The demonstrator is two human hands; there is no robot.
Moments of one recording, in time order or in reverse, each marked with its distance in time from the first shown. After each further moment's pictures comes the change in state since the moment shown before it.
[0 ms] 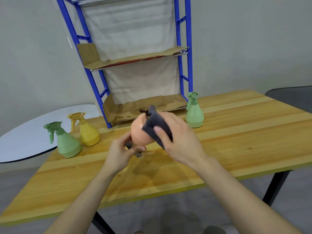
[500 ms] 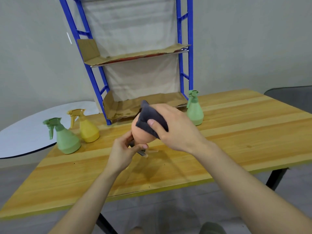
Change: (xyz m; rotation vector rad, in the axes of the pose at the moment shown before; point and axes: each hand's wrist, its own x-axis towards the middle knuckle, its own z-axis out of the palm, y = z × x) left_hand -0.006 -0.002 0.015 -0.160 0.048 -0.025; right_hand 0.023 -0.015 -0.013 -0.065 -0.131 -0.060
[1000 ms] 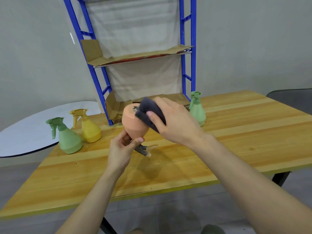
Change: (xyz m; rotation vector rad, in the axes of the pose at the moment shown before) left_hand -0.003 0.008 -0.002 -0.227 0.167 -0.069; right_hand 0.024 -0.003 -0.003 -0.118 0.056 -0.077
